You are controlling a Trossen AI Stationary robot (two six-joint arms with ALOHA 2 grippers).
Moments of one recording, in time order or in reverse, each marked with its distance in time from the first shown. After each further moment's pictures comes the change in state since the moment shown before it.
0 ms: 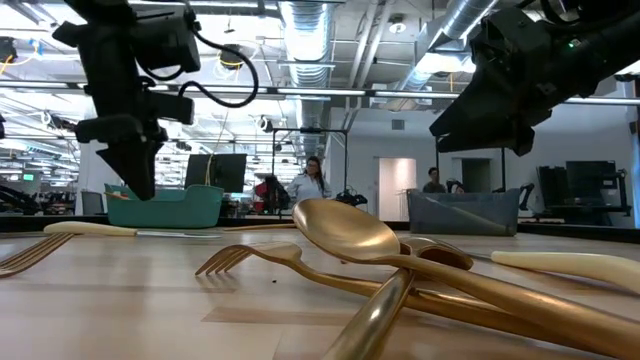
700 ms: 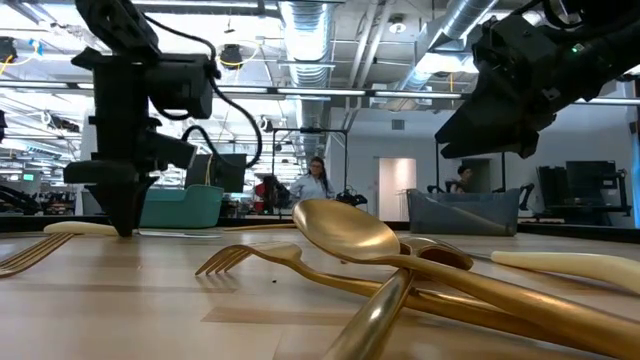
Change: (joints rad) left arm -0.001 0.264 0.006 0.000 -0.005 0.013; right arm 0.014 0.000 0.000 -0.043 0.000 0.004
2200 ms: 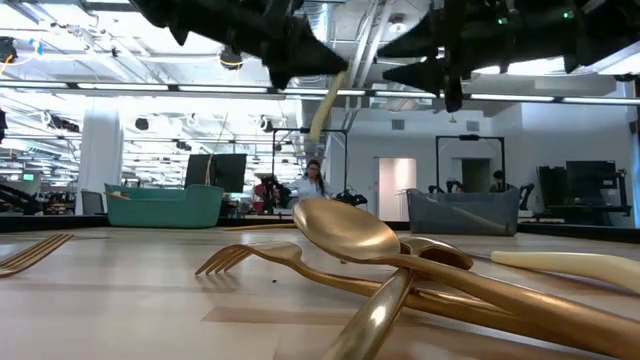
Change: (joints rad) left arm -0.040 0.018 0.253 1.045 0.163 0.168; right arm -0.302 -0.020 -0.001 0.585 -0.211 -0.343
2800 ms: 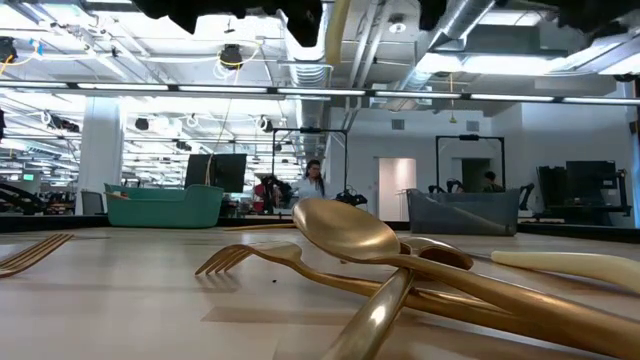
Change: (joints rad) left arm -0.075 0.000 0.000 0.188 0.420 -0.062; right arm 0.143 0.005 0.142 0.067 -0.261 -0.345
